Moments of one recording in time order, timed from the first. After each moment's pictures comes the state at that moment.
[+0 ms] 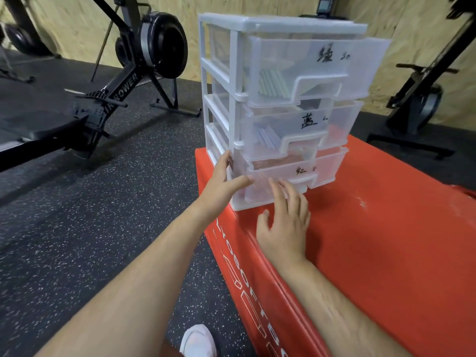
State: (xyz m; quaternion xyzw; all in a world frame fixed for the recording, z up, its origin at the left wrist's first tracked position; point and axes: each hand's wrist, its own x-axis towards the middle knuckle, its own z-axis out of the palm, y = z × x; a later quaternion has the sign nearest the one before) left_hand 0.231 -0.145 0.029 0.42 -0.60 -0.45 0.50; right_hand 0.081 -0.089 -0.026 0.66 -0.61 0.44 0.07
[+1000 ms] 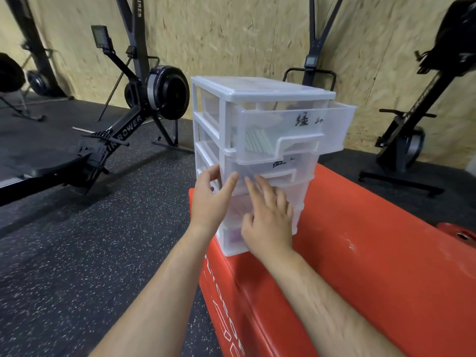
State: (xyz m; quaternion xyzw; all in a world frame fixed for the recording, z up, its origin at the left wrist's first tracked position) left_hand 0.209 -0.174 0.079 0.52 -0.51 -0.26 0.63; right_hand 0.083 -0.138 0.060 0.72 -0.61 0.32 0.10
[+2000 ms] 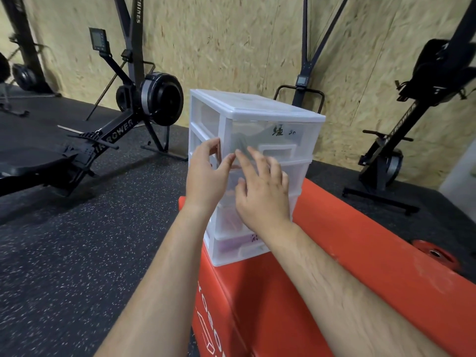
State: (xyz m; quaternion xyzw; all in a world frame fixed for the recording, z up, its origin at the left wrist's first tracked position) left_hand 0.210 -0.189 0.144 0.48 -0.55 -0.15 0.66; right_hand 0.083 -0.158 0.138 0.74 -0.55 0.33 0.19
